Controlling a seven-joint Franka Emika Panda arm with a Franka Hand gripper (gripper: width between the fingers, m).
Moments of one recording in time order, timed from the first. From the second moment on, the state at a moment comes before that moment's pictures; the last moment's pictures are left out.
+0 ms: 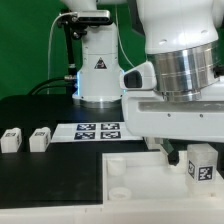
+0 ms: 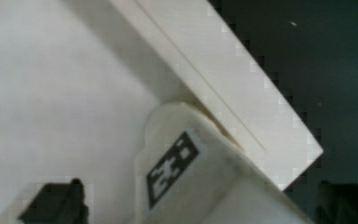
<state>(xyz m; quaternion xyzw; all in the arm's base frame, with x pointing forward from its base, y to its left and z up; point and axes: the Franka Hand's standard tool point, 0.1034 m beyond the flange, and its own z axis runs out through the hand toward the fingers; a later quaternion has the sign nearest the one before) 0.624 0.111 0.065 -0.97 0.24 0.00 0.09</state>
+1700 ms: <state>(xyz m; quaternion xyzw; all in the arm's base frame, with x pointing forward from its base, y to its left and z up) 0.626 0.121 0.065 -0.67 0.74 0.04 0.09</state>
